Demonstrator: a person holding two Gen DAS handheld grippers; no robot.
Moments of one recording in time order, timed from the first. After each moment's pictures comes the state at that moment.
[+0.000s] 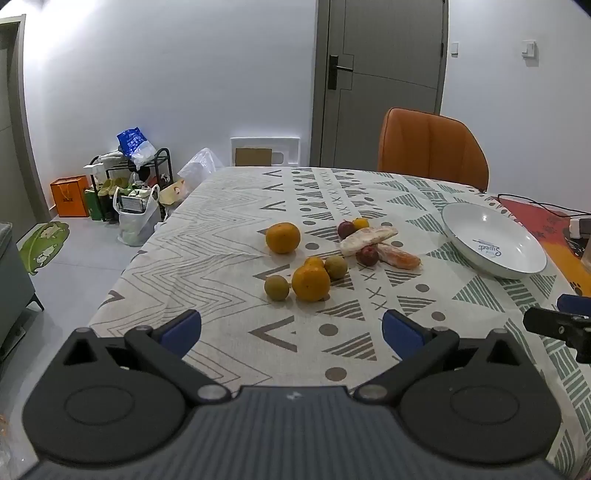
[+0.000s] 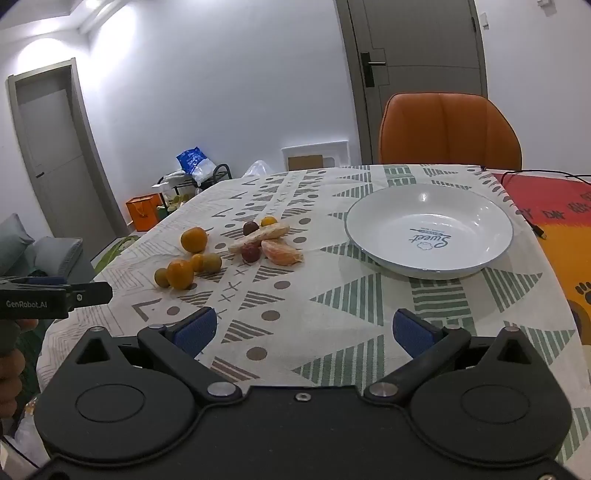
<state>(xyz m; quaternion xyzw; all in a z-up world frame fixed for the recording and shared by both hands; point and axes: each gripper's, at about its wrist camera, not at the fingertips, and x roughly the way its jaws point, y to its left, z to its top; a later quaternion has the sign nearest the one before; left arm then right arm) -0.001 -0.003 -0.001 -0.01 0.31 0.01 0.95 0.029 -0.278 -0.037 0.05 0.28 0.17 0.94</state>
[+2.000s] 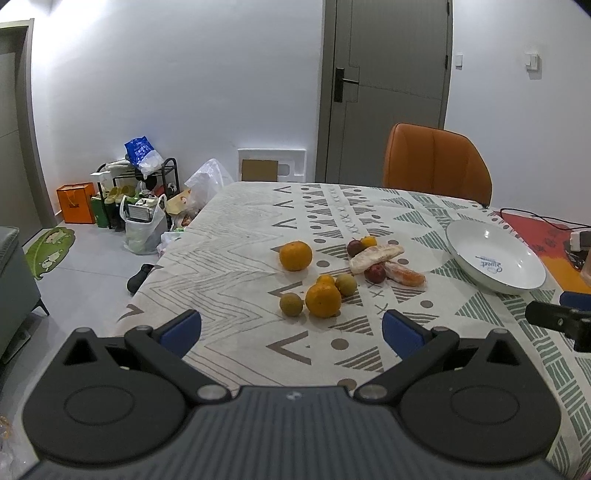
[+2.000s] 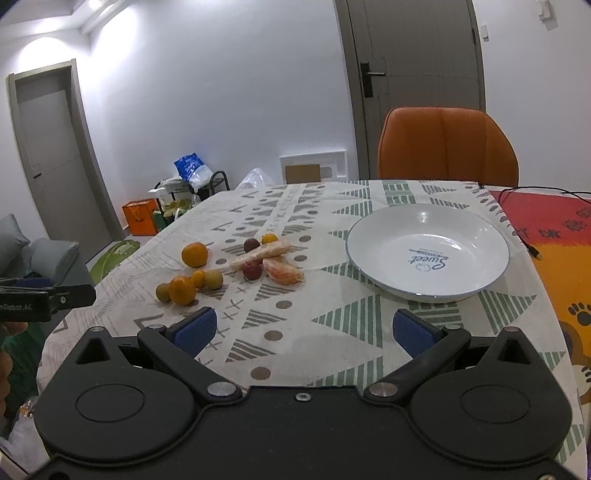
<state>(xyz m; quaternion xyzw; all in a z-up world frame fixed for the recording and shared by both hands) -0.008 0.011 0.018 -0.02 0.29 0.01 0.96 0.031 -0.272 -0.021 0.05 0.26 0.16 0.95</state>
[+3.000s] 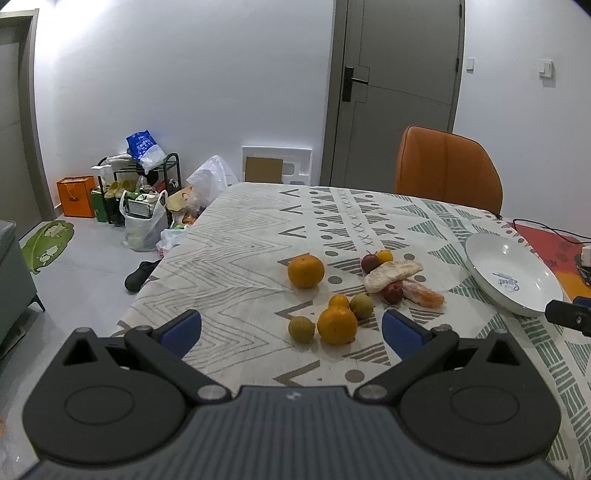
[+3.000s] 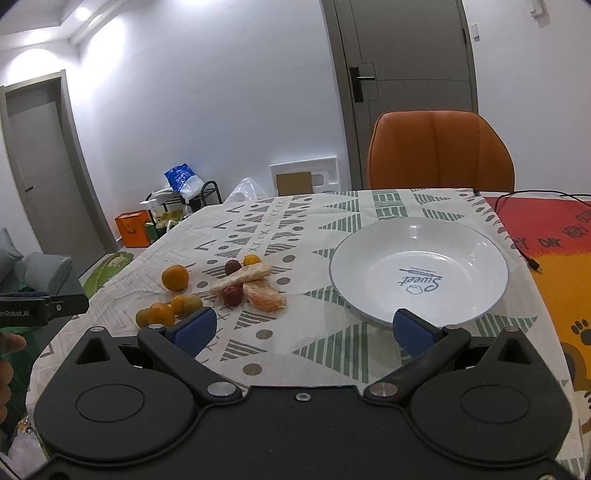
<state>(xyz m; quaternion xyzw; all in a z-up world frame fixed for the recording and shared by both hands) 0.033 0.024 0.012 -0.03 0.30 0.02 0.95 0.067 -0.280 -0.020 0.06 0.26 0.15 0.95</state>
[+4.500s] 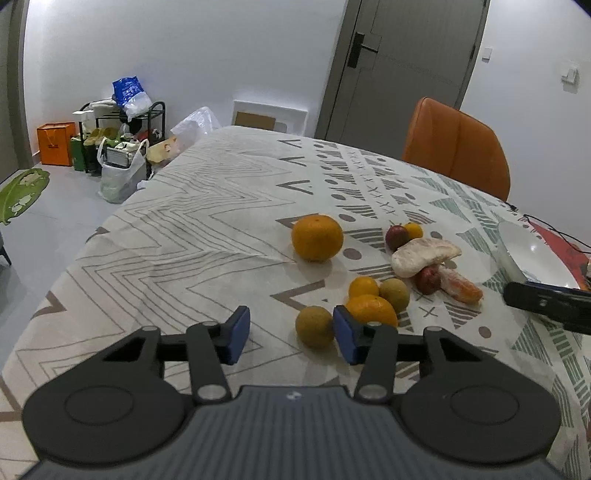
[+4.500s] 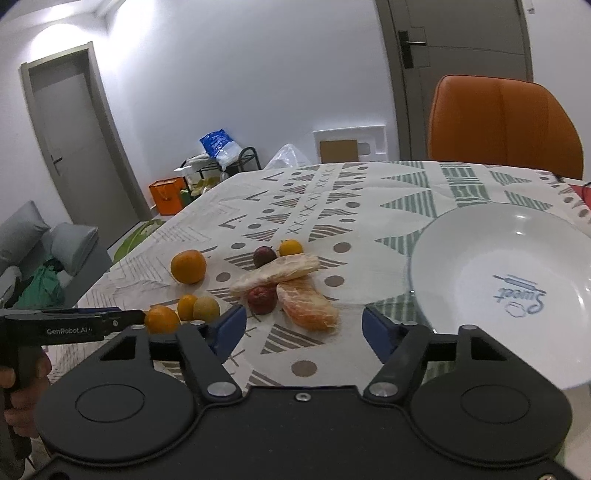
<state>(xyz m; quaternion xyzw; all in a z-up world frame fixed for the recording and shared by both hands) 0.101 0.049 -0.052 -0.09 0.35 -0.01 0.93 0.153 -0.228 -0.055 0.05 0.30 0.23 0.92</state>
